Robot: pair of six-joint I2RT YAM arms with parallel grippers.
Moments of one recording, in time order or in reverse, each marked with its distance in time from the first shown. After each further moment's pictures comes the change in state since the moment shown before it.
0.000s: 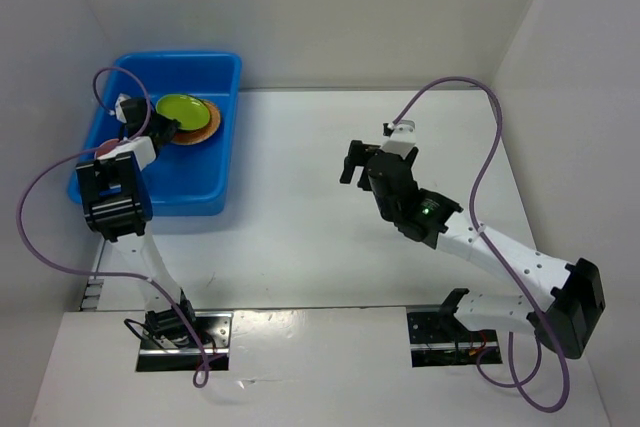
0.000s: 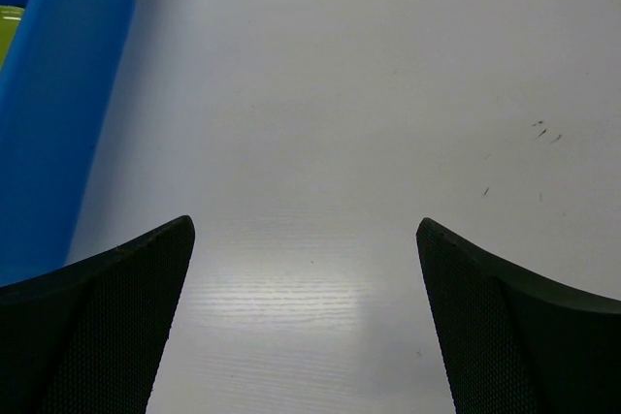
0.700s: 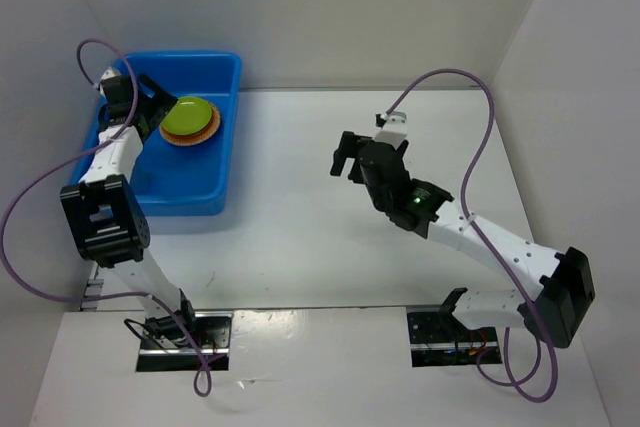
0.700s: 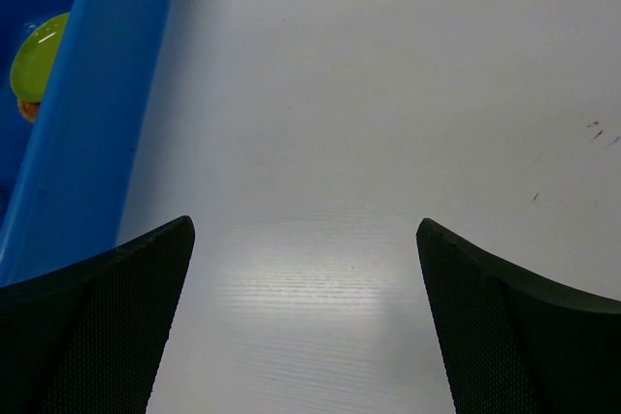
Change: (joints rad) left arm -0.006 -0.200 0.093 -0.283 -0.018 0.174; right arm -0.008 0.078 0.065 0.001 -0.063 0.049
